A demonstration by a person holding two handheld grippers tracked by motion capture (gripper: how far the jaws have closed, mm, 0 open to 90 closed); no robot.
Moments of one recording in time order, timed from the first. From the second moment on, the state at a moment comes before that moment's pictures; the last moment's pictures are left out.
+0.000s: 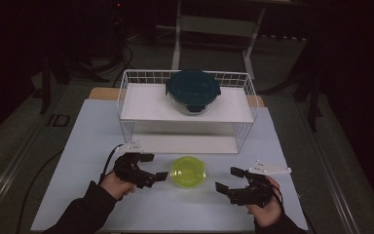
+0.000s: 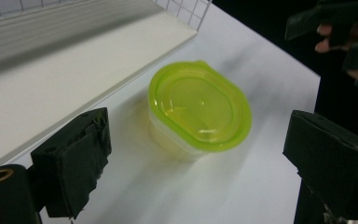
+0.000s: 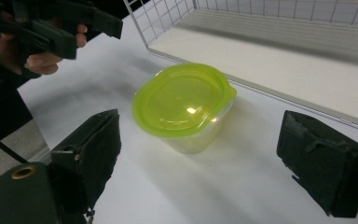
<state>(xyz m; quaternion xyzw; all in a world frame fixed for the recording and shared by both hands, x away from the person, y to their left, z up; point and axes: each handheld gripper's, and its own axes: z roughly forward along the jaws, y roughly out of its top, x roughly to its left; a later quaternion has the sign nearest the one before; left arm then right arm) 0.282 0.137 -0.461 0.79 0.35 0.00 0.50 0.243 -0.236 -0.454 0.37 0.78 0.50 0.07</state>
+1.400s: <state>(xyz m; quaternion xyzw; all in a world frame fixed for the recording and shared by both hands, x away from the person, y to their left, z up) 0.316 0.105 -0.505 0.73 0.50 -0.17 0.43 0.307 -0.195 -0.502 0.53 0.73 0.42 -0.13</state>
